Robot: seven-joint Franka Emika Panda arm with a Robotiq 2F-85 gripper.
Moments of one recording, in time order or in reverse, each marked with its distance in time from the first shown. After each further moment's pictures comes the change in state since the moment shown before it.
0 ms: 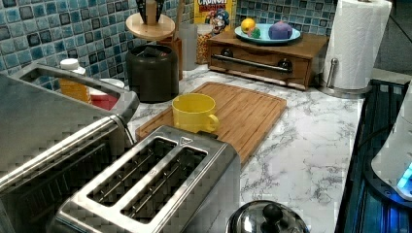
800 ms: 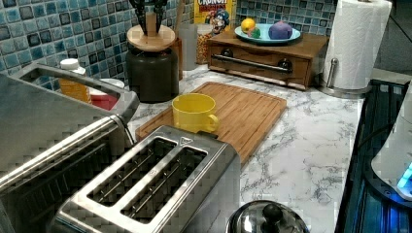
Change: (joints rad) arm -0.002 0.100 0.008 0.091 -0.001 -0.061 0.002
